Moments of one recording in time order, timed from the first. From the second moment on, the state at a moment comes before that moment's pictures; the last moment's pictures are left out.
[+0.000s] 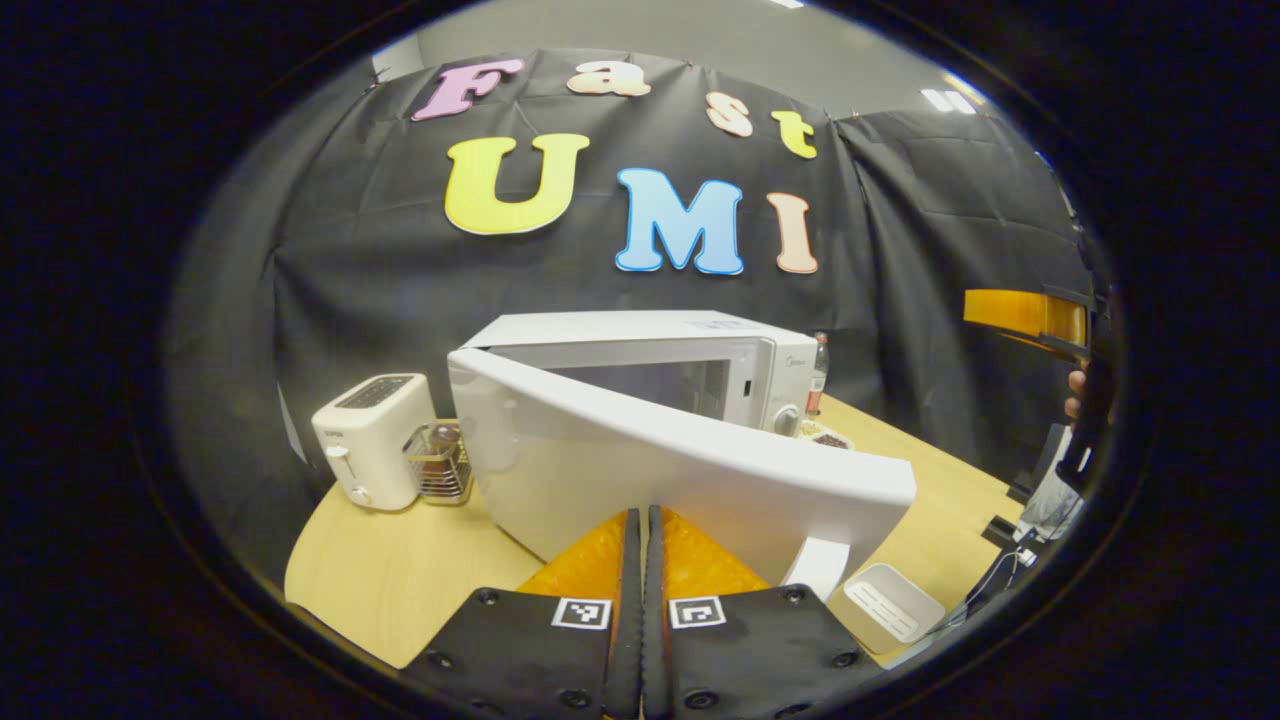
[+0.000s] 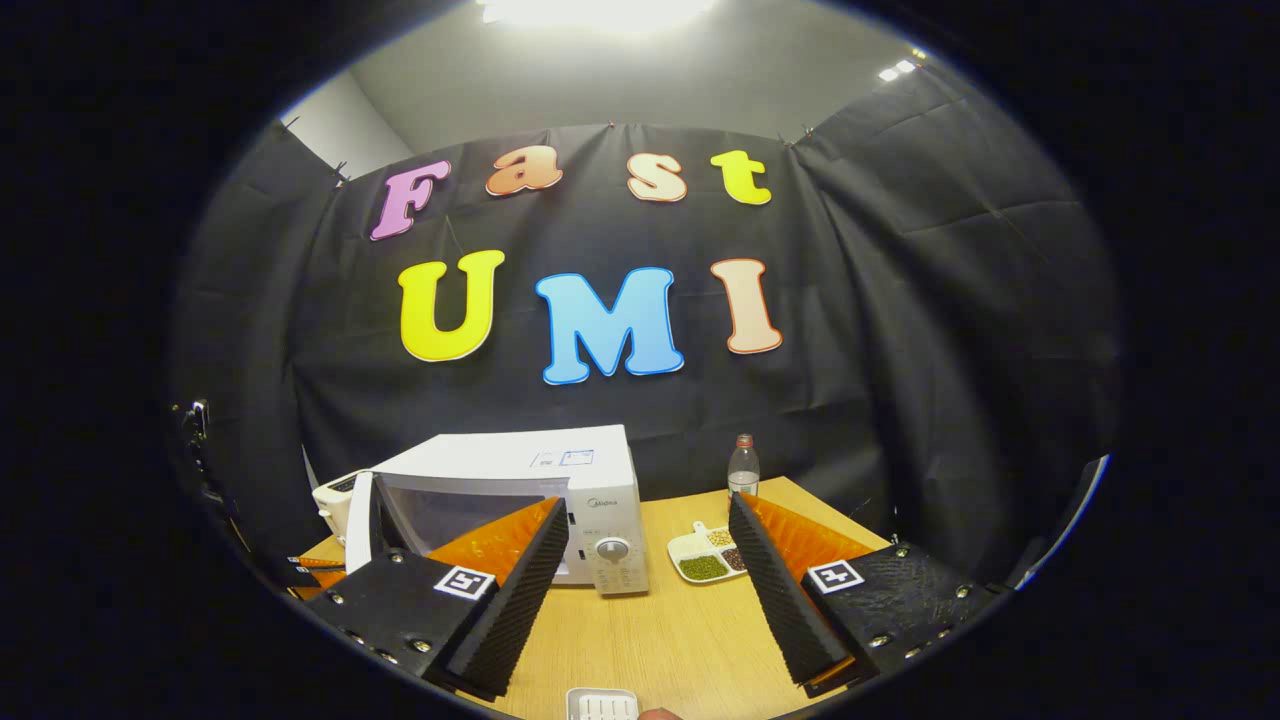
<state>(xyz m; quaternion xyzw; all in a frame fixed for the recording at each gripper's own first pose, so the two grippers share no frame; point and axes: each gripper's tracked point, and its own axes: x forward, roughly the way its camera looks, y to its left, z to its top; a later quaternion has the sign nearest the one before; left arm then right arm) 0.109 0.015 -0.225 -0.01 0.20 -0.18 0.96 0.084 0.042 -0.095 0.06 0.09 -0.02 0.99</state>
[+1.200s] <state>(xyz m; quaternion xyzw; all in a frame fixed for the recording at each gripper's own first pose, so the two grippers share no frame) 0.275 -0.069 -0.243 -0.01 0.18 -0.20 0.96 0.066 -0.037 -0.120 0.04 0.11 -0.14 0.98</state>
